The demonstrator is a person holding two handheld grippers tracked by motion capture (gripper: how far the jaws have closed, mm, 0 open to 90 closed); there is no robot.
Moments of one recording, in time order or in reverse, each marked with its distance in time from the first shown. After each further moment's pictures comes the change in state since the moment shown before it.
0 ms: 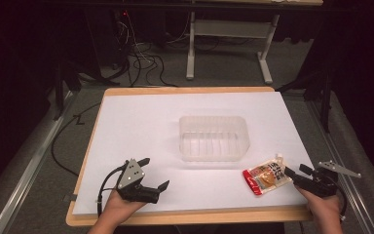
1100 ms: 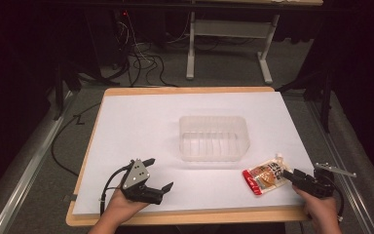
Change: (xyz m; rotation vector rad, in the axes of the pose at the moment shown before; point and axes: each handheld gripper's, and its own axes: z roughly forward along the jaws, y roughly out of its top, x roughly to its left) left arm -0.005 0.003 0.006 0.013 -0.036 0.041; right arm -0.002 -0.008 0.009 0.092 0.021 0.119
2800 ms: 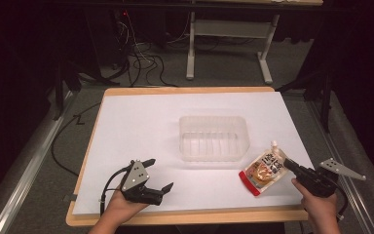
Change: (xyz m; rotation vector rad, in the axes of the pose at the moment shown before) left arm -0.002 -0.001 -0.002 -0.021 -0.004 0.014; right arm 0.047 0.020 -0.030 -0.248 0.147 -0.219
